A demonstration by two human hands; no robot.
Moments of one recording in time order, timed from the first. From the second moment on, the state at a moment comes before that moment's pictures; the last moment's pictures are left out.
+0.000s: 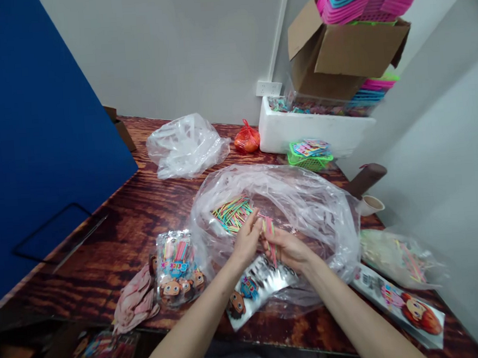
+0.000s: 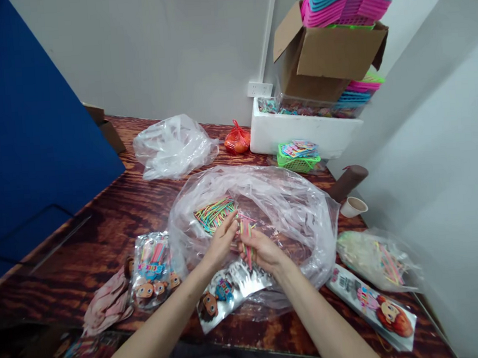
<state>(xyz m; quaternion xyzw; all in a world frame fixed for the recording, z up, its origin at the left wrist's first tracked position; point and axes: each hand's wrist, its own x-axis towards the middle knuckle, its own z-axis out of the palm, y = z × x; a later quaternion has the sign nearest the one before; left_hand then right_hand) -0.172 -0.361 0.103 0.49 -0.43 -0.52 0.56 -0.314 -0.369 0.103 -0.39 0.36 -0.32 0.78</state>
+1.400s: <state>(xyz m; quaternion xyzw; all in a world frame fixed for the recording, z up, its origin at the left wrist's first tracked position) -0.144 -0.278 0.060 0.62 -0.72 -0.12 0.29 -0.347 -0.336 0.078 -0.64 0.47 -0.45 0.41</state>
